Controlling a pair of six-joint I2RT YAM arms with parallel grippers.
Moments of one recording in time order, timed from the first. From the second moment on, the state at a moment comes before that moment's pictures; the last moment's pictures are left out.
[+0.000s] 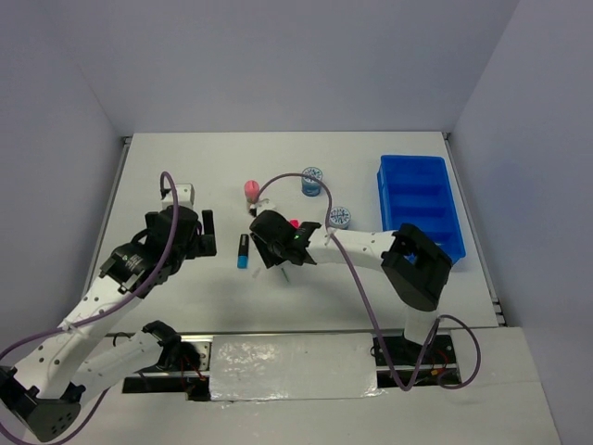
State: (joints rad) left arm -0.55 0.84 0.94 -0.85 -0.49 -0.43; right arm 1.01 1.81 1.22 -0.32 0.24 0.39
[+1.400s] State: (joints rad) left arm -0.55 0.87 0.94 -0.81 -0.36 -0.40; right arm 1.00 1.67 1.03 -0.29 0.19 0.49
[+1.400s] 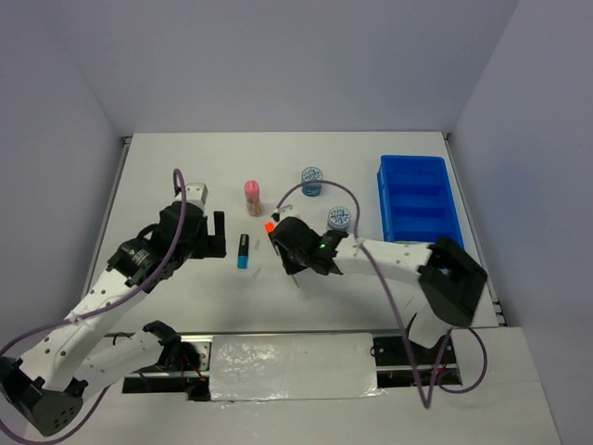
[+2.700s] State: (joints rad) left arm -0.75 1.61 0.92 -0.48 -0.20 -0.47; right arm 0.99 0.83 0.78 -0.61 0.38 0.63
